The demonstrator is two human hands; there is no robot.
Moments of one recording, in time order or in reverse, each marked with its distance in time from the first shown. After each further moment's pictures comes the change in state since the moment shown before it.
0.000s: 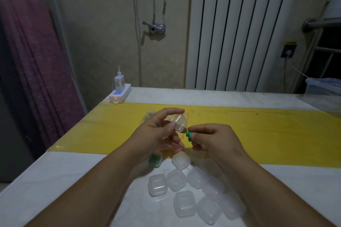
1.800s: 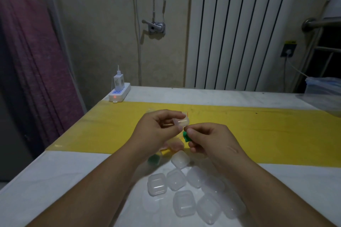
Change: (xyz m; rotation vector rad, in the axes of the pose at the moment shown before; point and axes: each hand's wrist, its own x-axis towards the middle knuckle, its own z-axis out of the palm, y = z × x) left_hand 0.005 -0.001 0.009 0.252 0.211 0.172; right_hand -0.005 -0.004 0.008 0.071 -0.067 0.021
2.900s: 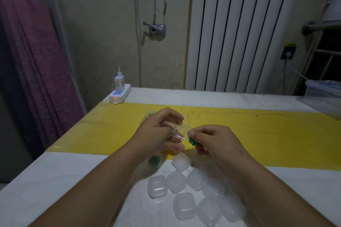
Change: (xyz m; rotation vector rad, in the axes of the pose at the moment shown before) left_hand 0.000 0.008 -0.003 0.010 -0.054 -0.183; right_hand 0.010 0.005 -0.010 -0.172 0.030 -0.033
